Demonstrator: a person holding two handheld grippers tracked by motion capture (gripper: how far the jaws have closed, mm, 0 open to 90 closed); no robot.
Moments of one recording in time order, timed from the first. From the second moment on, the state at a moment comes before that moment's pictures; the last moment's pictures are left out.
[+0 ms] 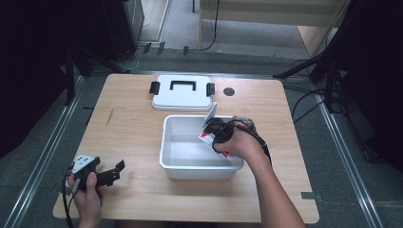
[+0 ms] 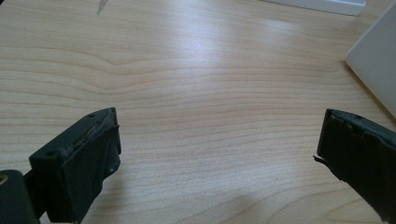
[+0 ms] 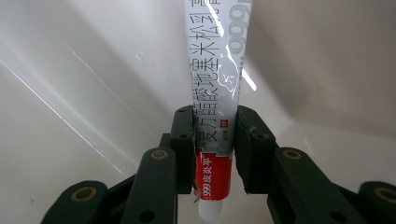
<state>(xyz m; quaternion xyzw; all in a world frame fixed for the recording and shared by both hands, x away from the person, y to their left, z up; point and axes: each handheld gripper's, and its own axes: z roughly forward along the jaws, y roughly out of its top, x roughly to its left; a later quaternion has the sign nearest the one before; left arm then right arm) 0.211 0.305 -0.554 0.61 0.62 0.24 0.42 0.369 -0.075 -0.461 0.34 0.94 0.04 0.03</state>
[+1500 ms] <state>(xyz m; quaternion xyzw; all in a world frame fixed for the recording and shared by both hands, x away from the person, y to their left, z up) 0.211 0.306 -0.554 0.61 0.62 0.23 0.43 0.335 -0.117 -0.351 0.34 0.93 0.13 0.04</state>
